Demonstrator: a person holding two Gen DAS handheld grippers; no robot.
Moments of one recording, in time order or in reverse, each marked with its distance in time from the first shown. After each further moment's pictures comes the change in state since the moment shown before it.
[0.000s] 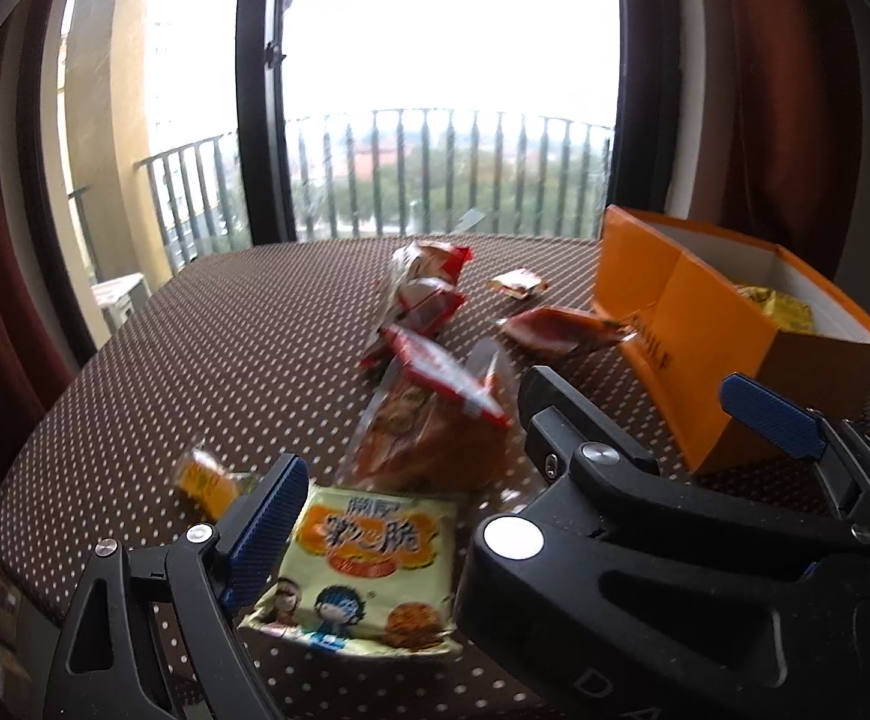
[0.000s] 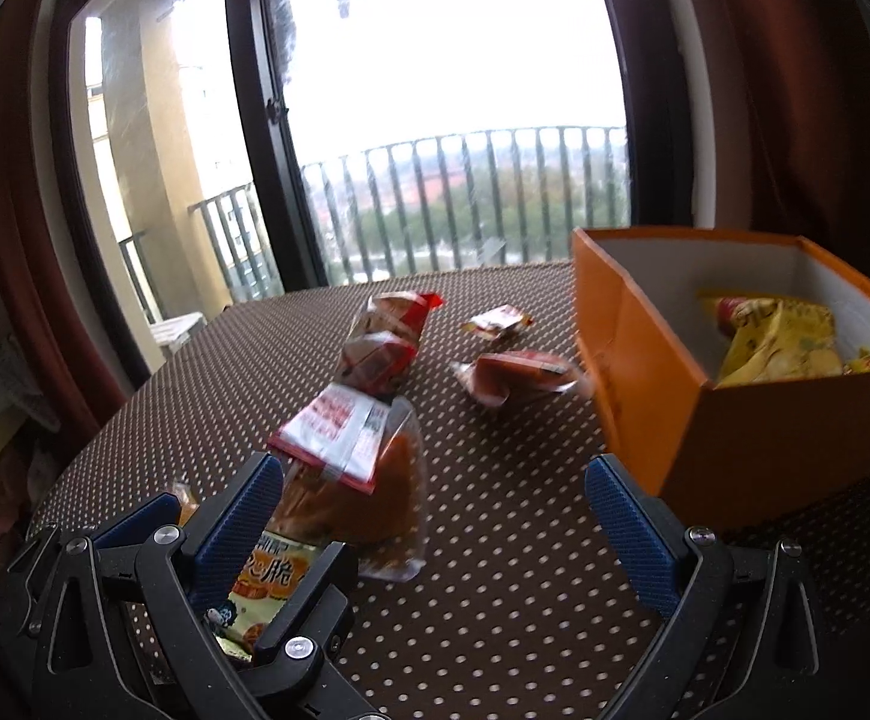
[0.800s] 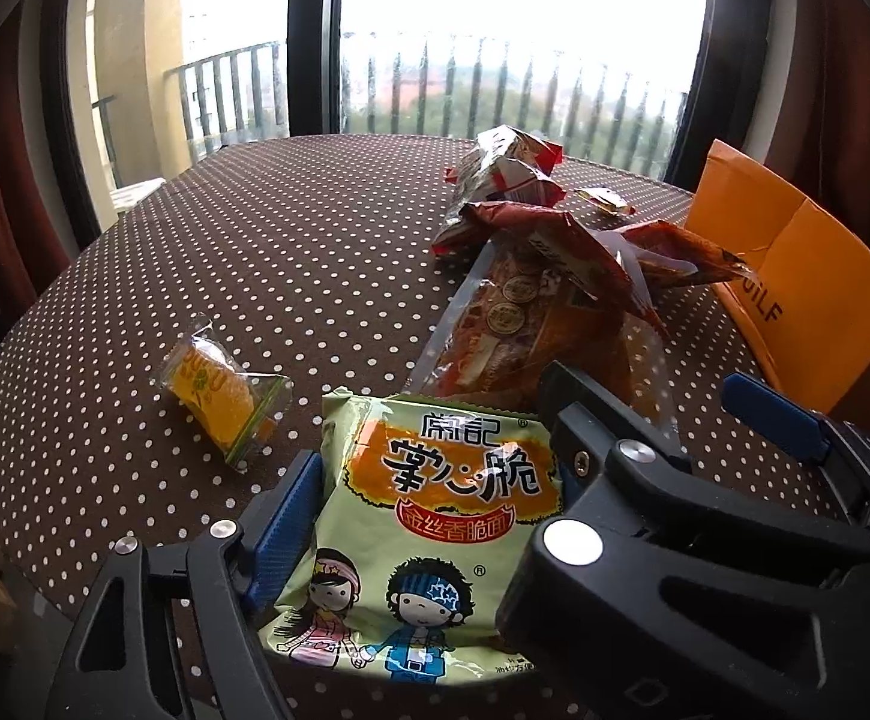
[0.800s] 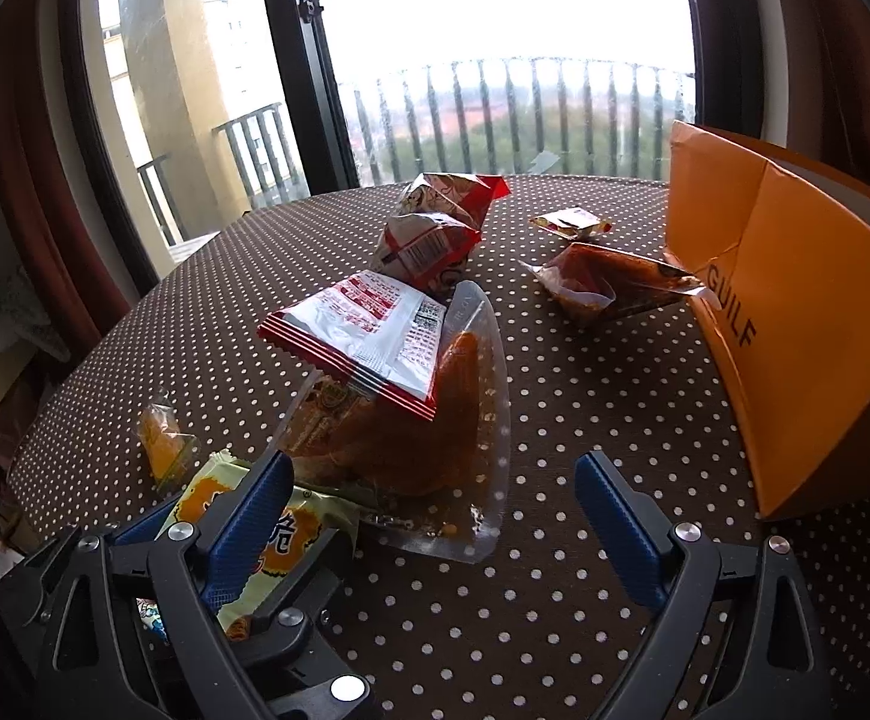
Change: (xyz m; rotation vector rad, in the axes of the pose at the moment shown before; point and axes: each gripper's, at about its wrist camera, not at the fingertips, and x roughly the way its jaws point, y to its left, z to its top) left arm 0.061 0.036 -0.028 -0.114 0.165 0.027; right arm 0.069 0.027 -0.027 -0.059 0.181 0.059
